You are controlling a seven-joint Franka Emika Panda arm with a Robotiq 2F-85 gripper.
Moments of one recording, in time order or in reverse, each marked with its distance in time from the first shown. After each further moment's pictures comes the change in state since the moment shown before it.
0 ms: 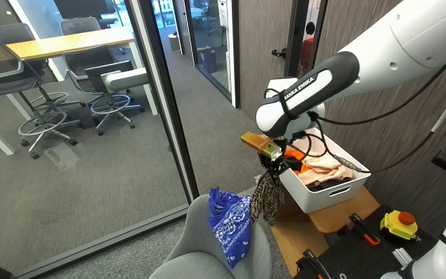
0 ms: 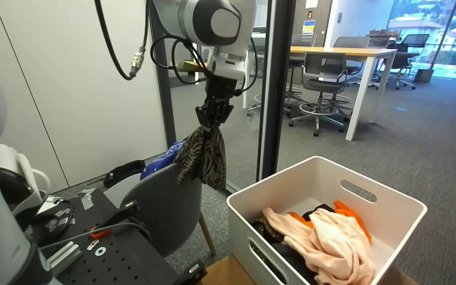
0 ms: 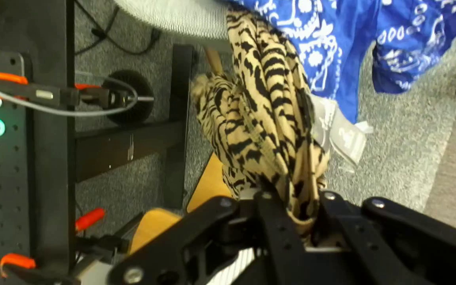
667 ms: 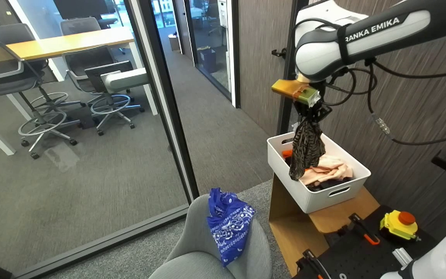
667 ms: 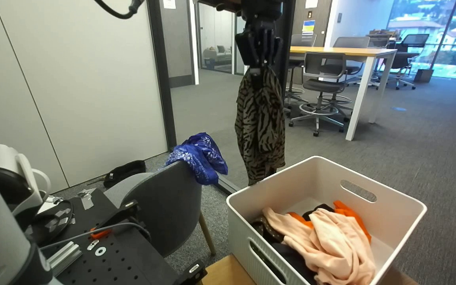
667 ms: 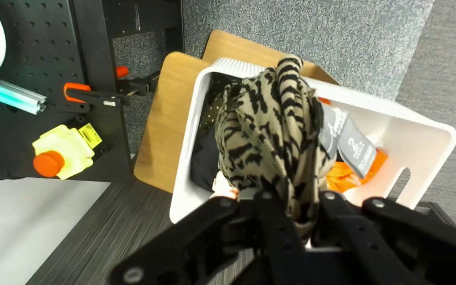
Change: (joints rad) arm -0.401 -0.289 0.217 0.124 -0.423 -0.350 0.142
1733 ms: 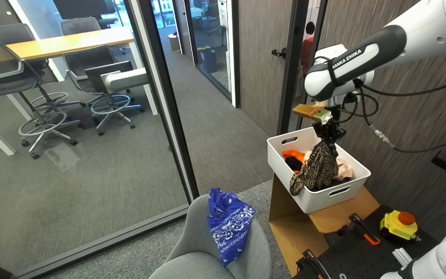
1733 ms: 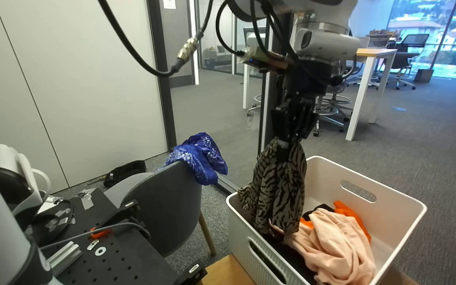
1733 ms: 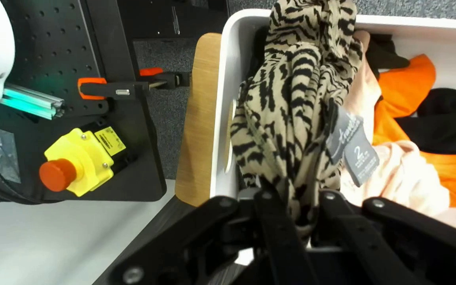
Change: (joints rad) arm -0.230 0.266 -0.012 -0.010 0.087 0.089 -0.117
